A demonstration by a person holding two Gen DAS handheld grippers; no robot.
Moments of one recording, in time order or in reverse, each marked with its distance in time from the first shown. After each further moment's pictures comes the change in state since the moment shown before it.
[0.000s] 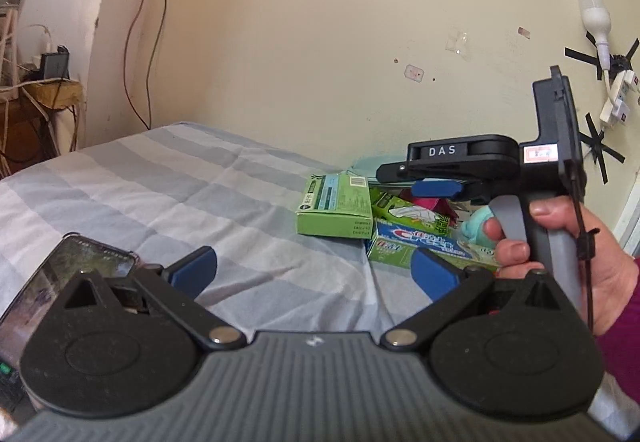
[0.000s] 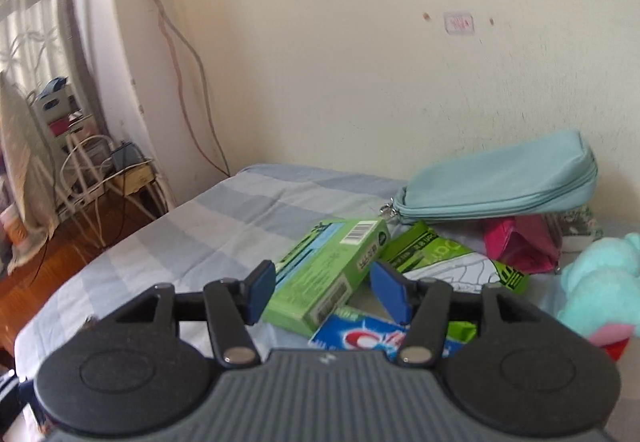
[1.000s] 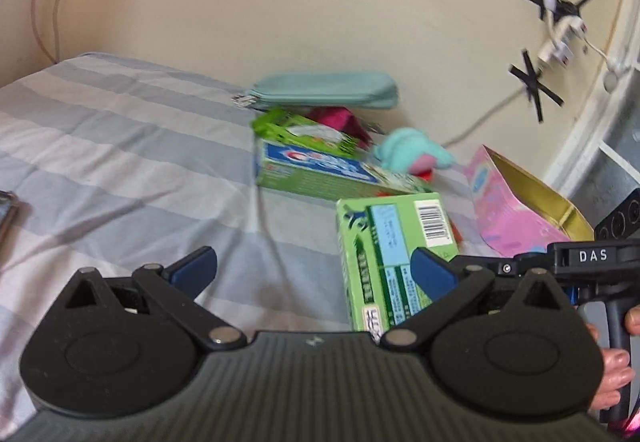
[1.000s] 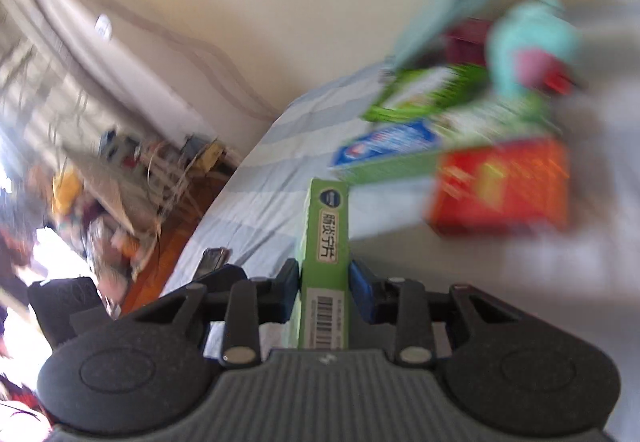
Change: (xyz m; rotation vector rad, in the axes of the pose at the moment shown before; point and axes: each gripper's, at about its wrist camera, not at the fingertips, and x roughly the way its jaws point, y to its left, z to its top) left arm 0.015 -0.063 -0.021 0.048 0.232 -0.236; right arm -0.130 -0.101 -0.123 0.442 0.143 0.292
